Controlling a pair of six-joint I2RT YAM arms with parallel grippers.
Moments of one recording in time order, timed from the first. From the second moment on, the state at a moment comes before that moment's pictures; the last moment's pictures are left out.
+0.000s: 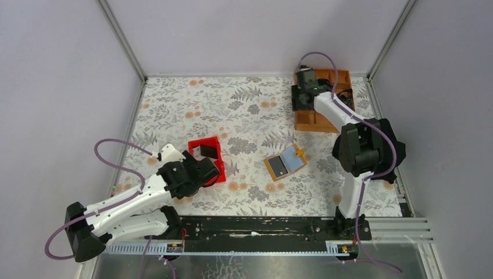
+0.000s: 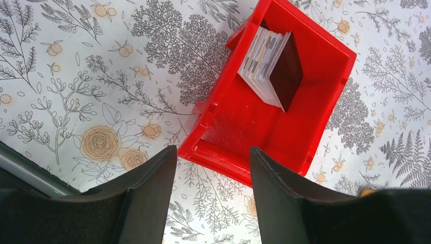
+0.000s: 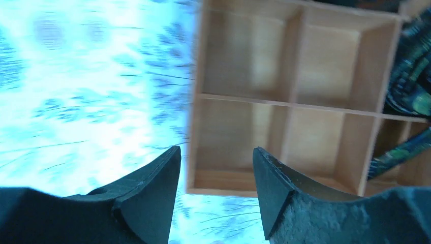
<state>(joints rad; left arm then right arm) -0.95 0.96 0.78 -1.20 -0.82 -1.67 0.25 1.98 1.57 -0.51 0.25 0.15</state>
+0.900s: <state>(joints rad) -0.93 0.88 0.56 -1.24 -0.81 -2.06 0.77 2.00 1.92 -0.67 0.21 0.16</state>
